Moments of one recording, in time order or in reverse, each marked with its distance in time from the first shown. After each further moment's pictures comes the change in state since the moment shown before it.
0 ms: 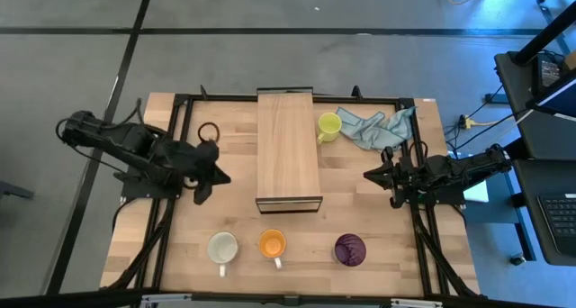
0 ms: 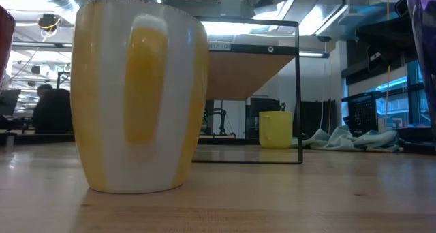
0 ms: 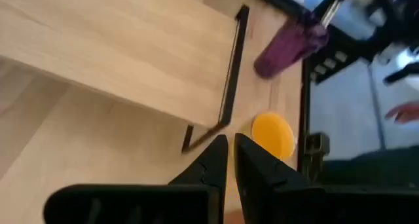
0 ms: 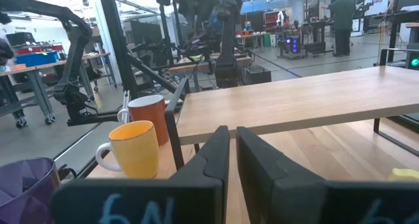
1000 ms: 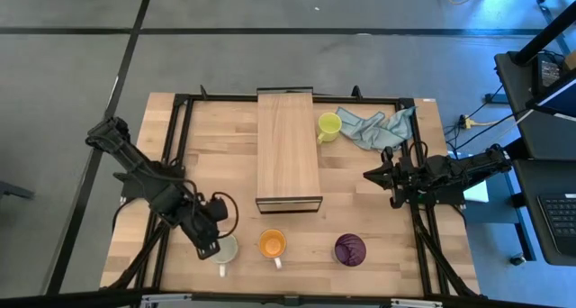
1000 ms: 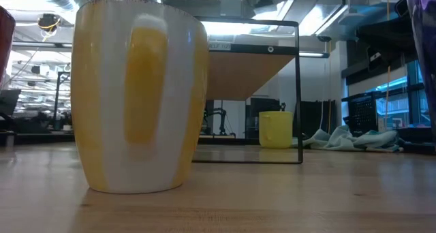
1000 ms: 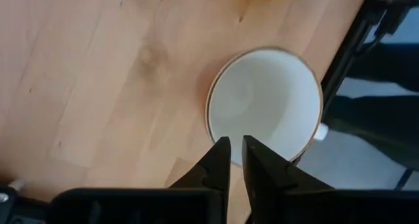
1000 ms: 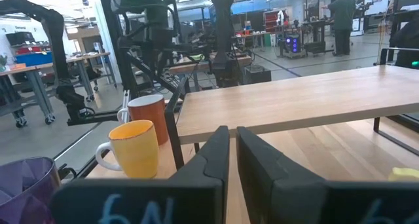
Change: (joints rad) left arm -0.385 0.419 0.085 -0.193 0.117 -0.536; right arm 0.000 0.000 0.000 -0.002 0.000 0.001
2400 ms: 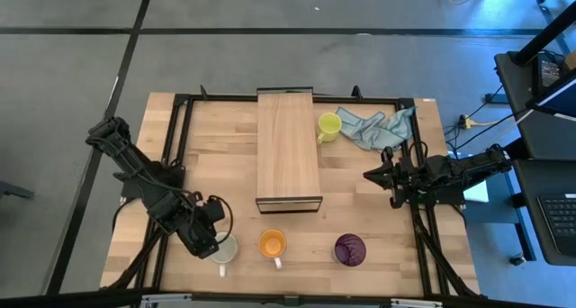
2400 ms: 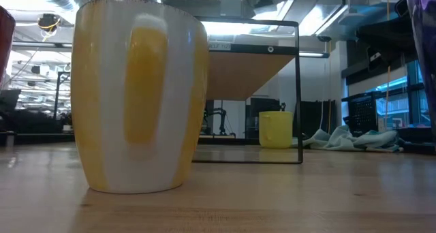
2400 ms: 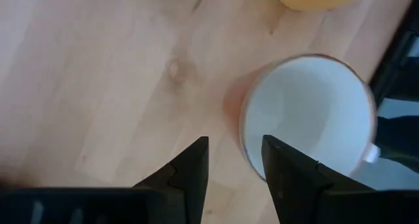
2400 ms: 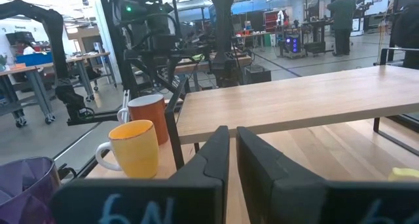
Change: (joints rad) left arm -0.068 -0.001 -0.086 0.012 -0.140 -0.040; right arm 0.000 0.000 0.000 0.000 0.000 0.000
